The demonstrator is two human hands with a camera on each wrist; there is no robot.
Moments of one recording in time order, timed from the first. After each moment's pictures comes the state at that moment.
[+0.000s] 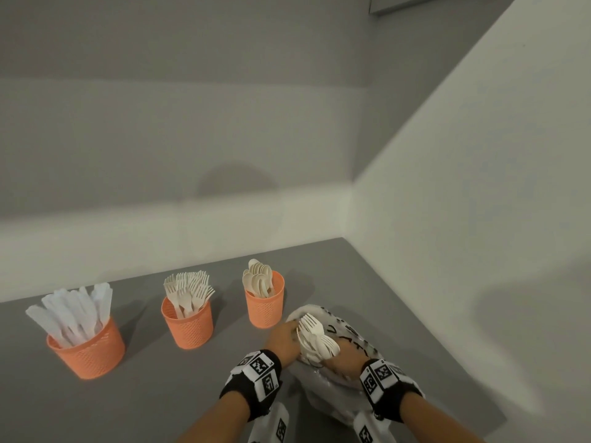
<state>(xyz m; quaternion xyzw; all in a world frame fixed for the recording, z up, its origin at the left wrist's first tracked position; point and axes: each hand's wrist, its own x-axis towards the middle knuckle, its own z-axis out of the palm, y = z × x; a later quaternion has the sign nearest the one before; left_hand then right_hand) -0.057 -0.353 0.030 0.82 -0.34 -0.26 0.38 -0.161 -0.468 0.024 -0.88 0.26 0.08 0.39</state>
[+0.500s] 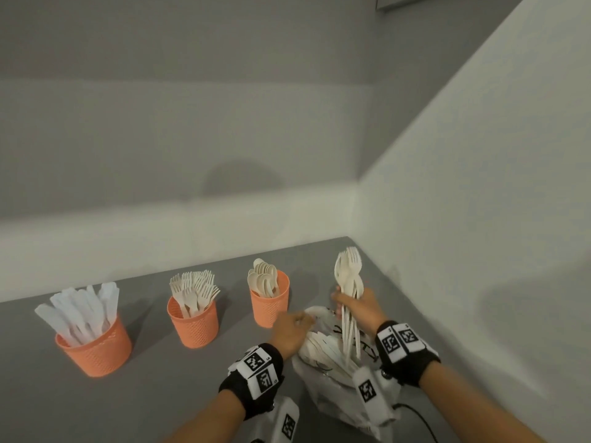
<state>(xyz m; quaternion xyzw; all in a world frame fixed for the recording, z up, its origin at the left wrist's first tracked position) -0.059 -0.355 0.055 0.81 -0.30 -0.23 0.46 -0.145 -0.486 0.098 -0.69 0.30 -0.18 0.63</state>
